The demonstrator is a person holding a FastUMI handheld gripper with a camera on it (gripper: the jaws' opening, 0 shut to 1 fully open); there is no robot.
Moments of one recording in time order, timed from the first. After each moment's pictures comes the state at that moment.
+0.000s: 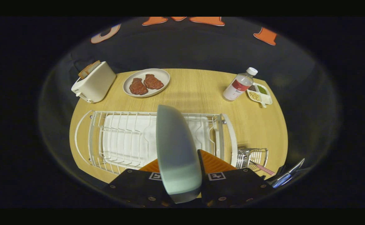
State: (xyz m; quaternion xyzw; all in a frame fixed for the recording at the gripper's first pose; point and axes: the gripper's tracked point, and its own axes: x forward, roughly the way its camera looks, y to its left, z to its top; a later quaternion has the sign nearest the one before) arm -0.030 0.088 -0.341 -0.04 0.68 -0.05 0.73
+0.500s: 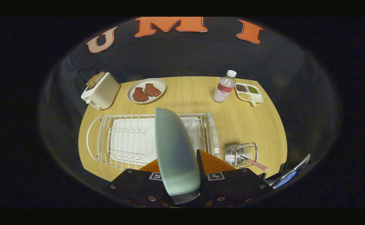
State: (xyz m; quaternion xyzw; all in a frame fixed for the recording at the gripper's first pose) arm -0.063 0.061 -0.294 0.02 0.66 -0.05 0.75
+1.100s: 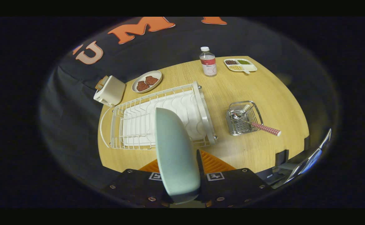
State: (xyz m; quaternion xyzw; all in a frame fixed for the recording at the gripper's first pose) arm -0.175 0.052 -0.282 0.18 0.68 -0.03 0.71
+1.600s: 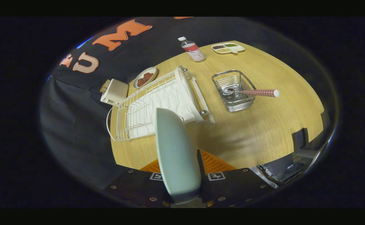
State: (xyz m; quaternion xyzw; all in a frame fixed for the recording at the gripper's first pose) arm -0.246 0.036 -0.308 0.27 0.68 -0.03 0.68
